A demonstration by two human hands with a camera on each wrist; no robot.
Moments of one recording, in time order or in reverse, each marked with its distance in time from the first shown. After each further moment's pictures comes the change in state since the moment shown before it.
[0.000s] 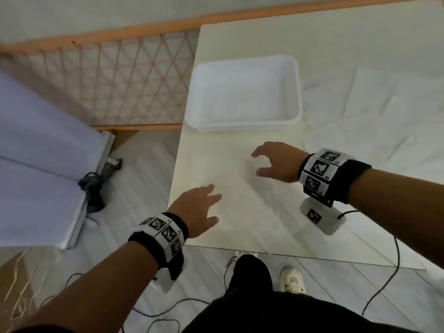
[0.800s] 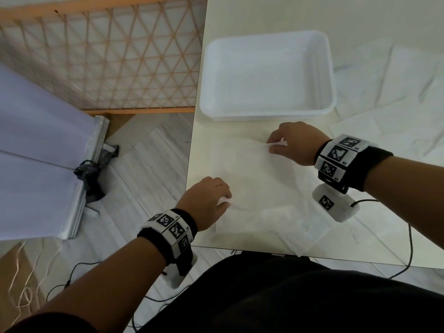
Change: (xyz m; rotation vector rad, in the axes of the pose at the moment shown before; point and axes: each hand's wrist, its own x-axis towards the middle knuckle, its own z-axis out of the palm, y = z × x) left_hand 0.018 -0.051 0.016 -0.287 0.316 0.213; right_hand 0.049 -0.011 -0.002 0.033 0.107 0.109
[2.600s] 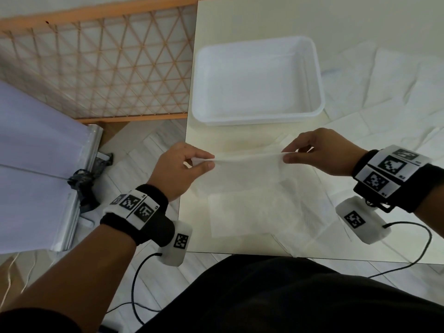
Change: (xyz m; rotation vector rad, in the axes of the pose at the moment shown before) left_hand 0.023 -0.001 -0.075 -0.373 0.266 -0.230; right_hand -0.057 0.023 -0.019 0.406 0.047 0.028
